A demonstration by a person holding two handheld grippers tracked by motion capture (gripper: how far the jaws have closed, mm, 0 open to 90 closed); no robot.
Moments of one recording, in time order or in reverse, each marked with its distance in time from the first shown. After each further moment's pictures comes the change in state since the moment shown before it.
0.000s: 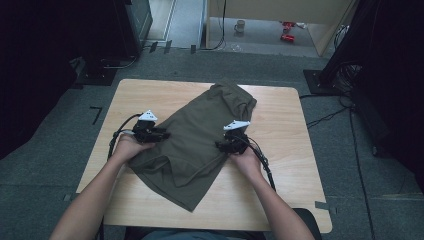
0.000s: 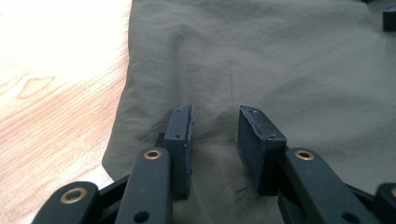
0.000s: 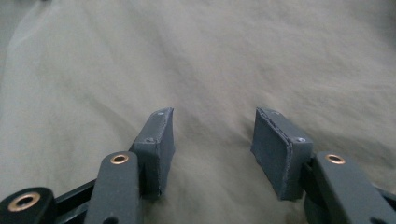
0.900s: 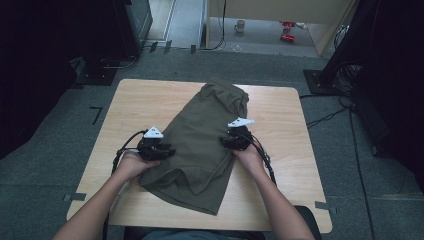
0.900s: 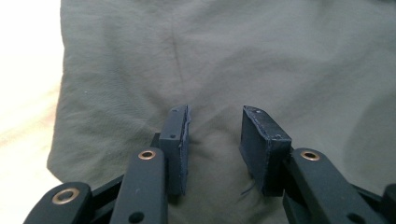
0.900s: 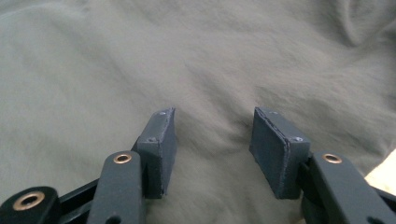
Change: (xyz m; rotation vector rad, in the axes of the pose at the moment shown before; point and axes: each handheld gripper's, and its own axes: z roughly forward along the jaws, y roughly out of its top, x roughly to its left) left arm -0.068 -0.021 -0.014 0.039 -0.022 -0.030; right arm -0.018 0.000 0.004 -0.039 -0.050 -0.015
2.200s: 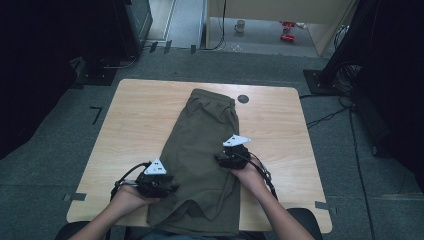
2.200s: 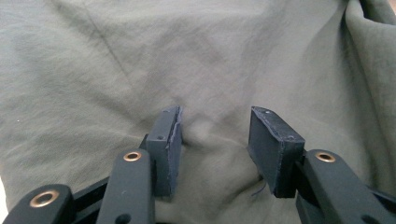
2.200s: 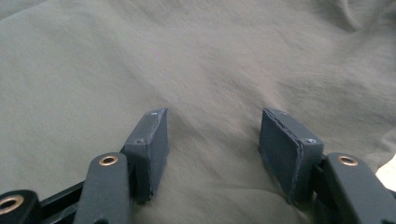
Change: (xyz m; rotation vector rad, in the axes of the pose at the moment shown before) left arm -0.085 -0.048 -0.035 0.070 -0.090 0.070; right arm 0.049 -0.031 -0.030 0.007 0.052 -0.078
